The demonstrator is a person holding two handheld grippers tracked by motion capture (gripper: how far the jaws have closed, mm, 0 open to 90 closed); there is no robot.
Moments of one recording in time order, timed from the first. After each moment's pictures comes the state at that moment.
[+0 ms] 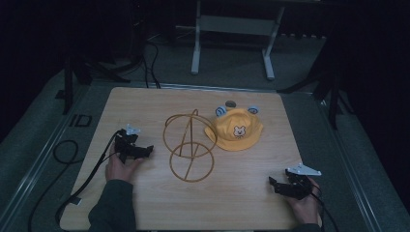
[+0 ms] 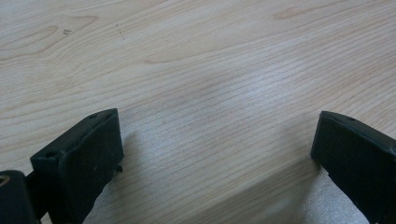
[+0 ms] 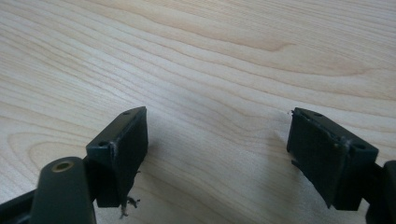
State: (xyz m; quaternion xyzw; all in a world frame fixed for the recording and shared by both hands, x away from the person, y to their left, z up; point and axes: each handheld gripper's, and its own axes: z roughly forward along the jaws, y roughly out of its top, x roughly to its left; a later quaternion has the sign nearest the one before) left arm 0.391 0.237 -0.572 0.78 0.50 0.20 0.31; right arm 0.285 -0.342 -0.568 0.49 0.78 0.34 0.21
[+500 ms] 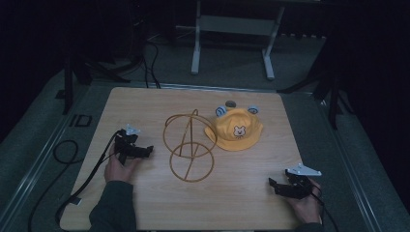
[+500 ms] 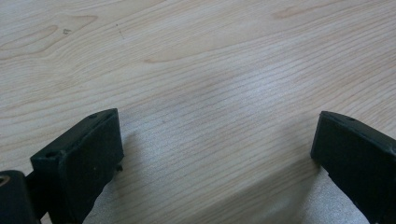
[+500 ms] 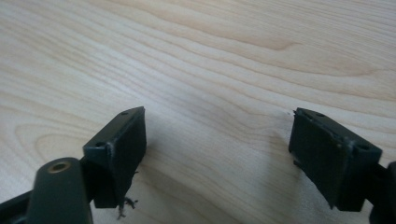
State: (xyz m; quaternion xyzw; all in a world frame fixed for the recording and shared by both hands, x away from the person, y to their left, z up) left arm 0.390 0.237 -0.572 0.78 0.50 0.20 0.31; right arm 0.284 -0.344 -0.568 0.48 0.78 0.34 0.21
